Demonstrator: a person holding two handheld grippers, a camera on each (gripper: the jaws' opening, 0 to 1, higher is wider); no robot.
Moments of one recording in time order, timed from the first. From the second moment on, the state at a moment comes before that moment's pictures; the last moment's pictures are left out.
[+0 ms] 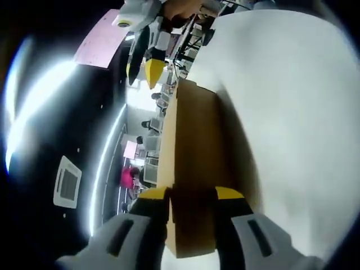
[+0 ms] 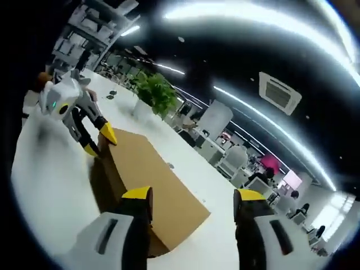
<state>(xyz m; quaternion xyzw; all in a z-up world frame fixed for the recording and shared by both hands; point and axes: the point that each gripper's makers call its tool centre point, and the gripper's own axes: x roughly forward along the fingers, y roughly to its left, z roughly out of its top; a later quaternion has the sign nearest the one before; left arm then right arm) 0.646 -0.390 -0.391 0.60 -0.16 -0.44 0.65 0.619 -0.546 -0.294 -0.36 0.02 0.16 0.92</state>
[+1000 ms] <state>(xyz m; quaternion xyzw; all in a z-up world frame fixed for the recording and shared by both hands) 0.645 -0.390 -0.392 0.60 -0.17 -0.43 0.65 0.607 -0.511 -0.337 -0.53 0.00 0.21 0.82</state>
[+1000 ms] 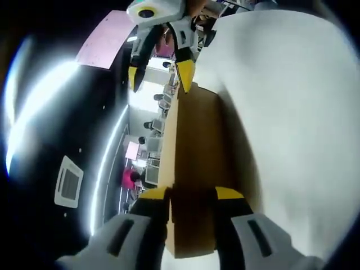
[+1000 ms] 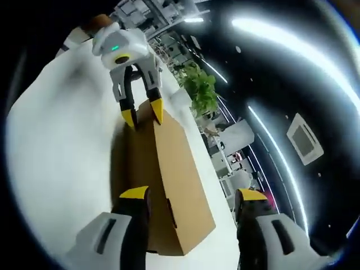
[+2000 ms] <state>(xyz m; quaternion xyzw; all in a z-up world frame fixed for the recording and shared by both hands) 0.645 -0.390 -0.392 0.59 -0.18 -0.44 0.66 0.620 -0.513 -0.383 -0.63 0.03 0.19 0.75</state>
